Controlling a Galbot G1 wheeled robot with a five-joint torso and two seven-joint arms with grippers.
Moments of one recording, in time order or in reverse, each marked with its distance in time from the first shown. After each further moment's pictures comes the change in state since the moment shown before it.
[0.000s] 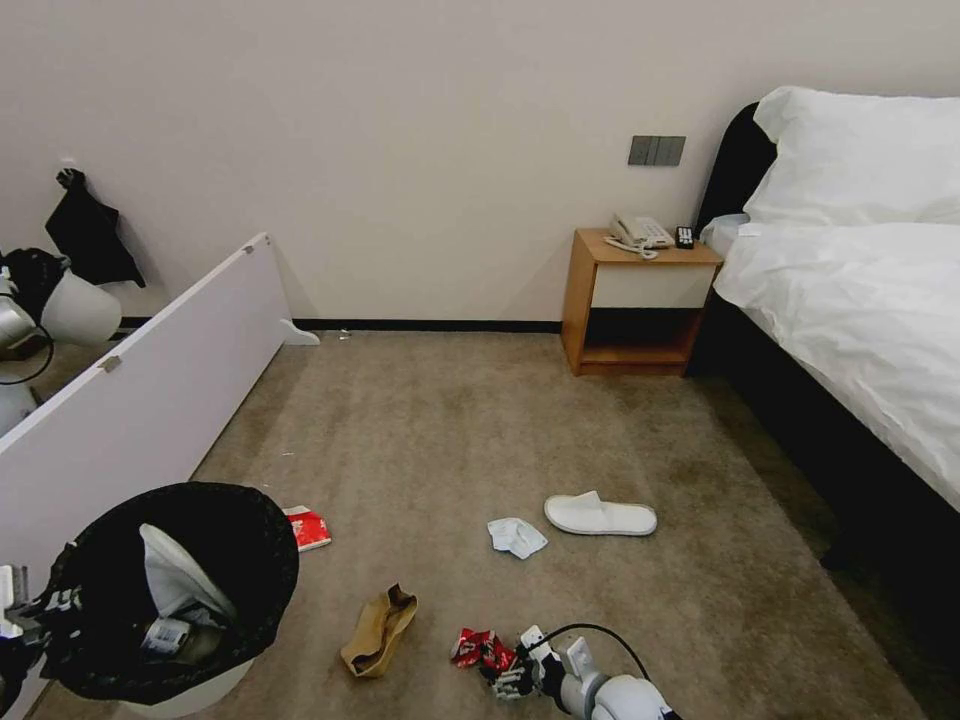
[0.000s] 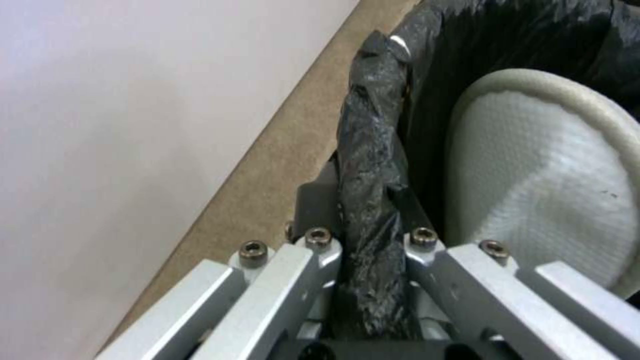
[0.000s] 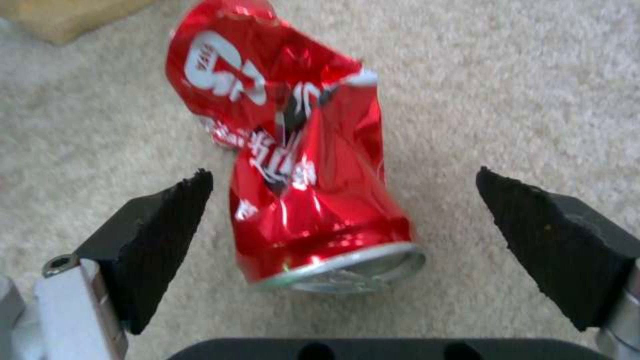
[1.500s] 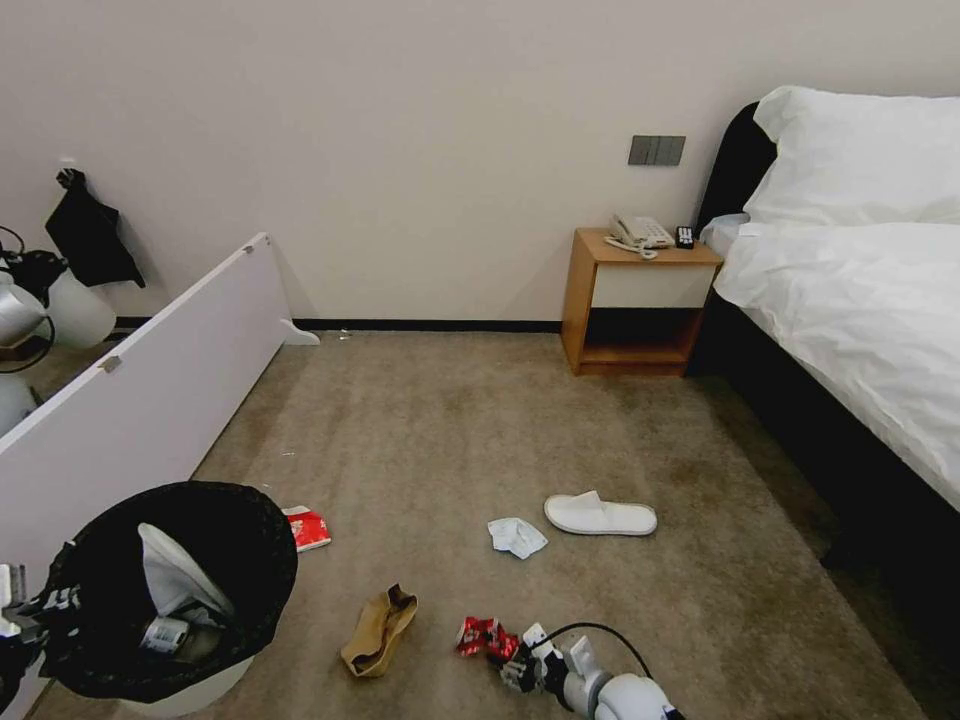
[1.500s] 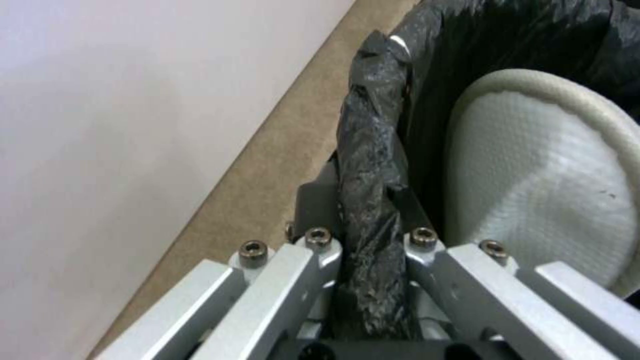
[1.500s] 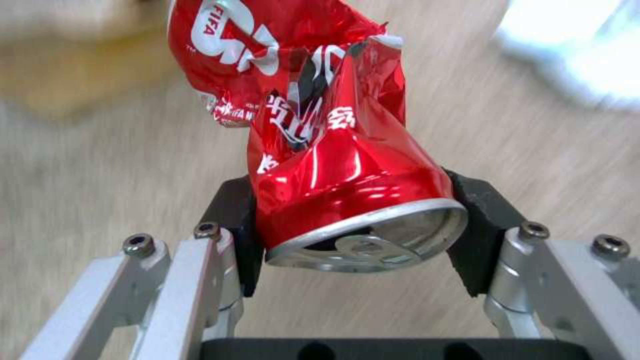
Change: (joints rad) left arm -0.005 0.004 0.008 0.004 -0.011 0.000 -0.001; right arm -0.008 -0.033 0.071 0.102 -0.017 0.042 -0.015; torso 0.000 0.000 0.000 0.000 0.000
